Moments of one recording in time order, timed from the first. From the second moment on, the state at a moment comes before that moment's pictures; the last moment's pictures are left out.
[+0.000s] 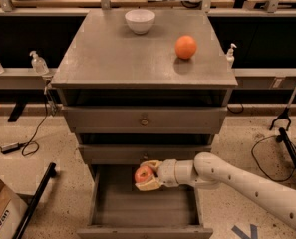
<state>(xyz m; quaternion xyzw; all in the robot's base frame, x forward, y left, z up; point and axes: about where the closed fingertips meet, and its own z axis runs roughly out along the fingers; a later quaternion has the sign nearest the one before) 0.558 0.005 0.461 -0.51 0.68 0.33 0.41</state>
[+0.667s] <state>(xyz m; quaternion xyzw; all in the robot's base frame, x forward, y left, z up) 0.550 0.020 0.464 -0.55 0.65 0.32 0.42</state>
